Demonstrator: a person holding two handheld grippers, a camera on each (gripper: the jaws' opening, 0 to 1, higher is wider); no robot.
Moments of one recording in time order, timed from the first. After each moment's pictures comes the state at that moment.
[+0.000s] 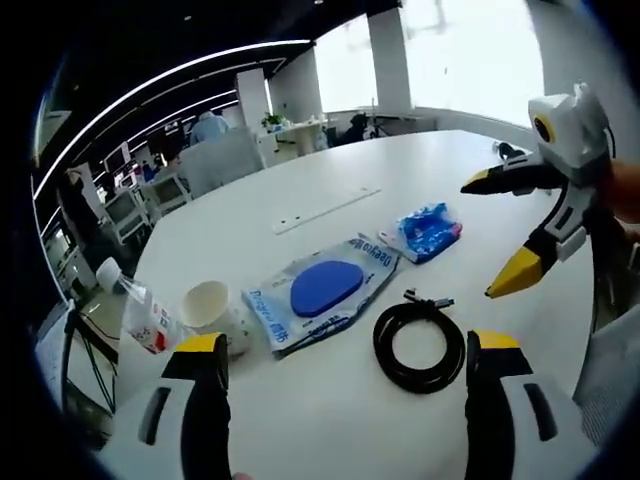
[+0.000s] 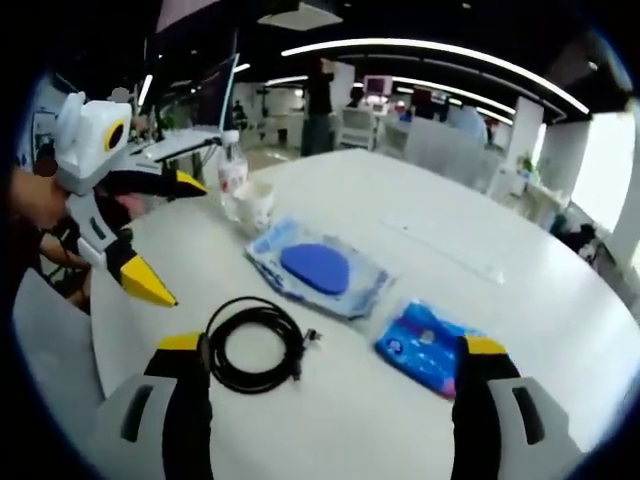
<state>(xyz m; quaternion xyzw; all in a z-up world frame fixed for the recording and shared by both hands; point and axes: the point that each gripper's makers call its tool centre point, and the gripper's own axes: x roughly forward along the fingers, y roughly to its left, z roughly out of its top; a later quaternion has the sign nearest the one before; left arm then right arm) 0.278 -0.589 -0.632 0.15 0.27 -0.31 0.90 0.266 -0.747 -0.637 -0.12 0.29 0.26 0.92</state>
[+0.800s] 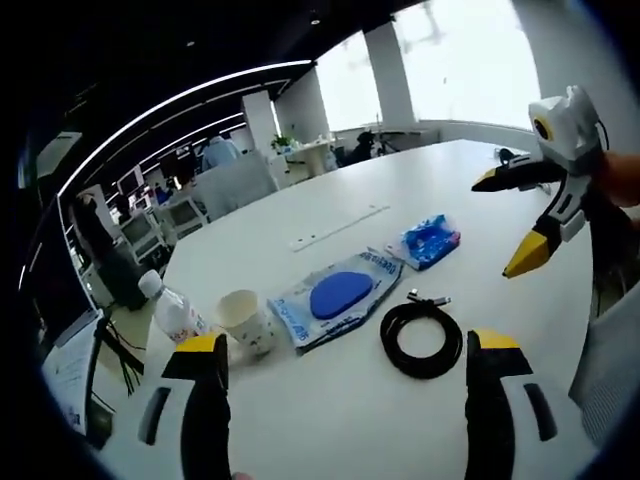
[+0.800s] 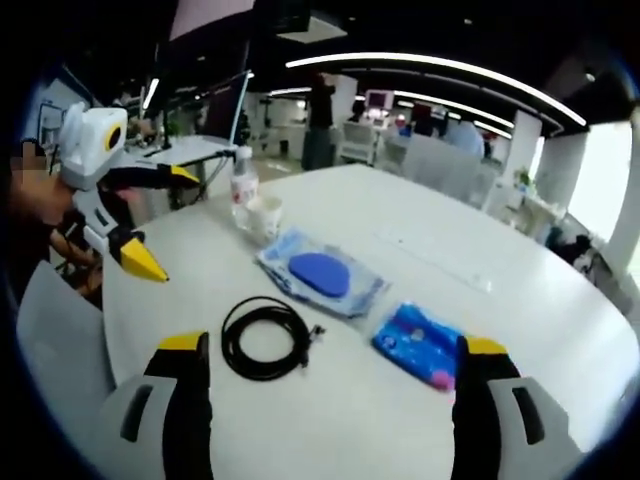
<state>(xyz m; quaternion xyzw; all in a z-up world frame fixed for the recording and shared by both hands) 0.252 -0.568 -0.607 0.17 0.22 -0.29 0.92 0.237 -0.758 -0.618 -0.13 0.26 0.25 0.92</state>
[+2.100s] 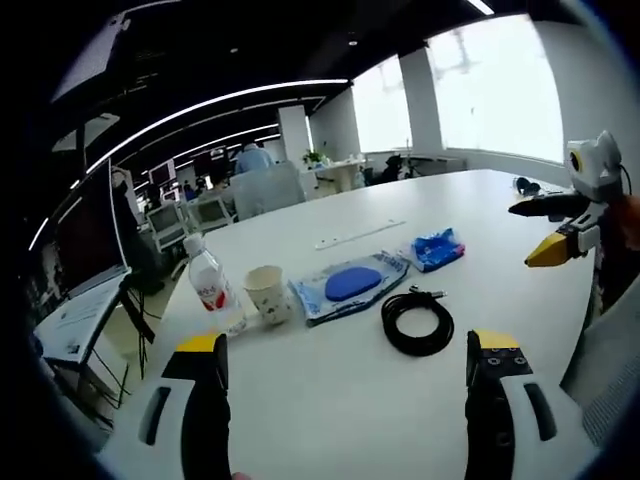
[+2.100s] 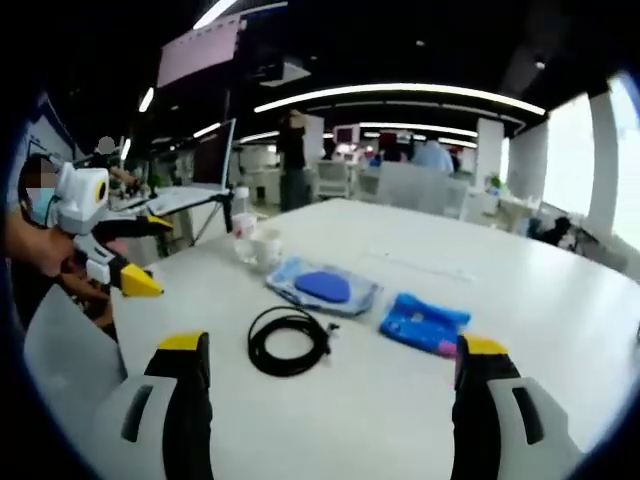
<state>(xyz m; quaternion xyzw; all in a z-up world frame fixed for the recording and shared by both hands) 0.199 -0.529 -0.606 0.11 0.18 -0.25 0.95 0.178 -0.764 -0.609 -0.04 0.18 0.21 0.96</state>
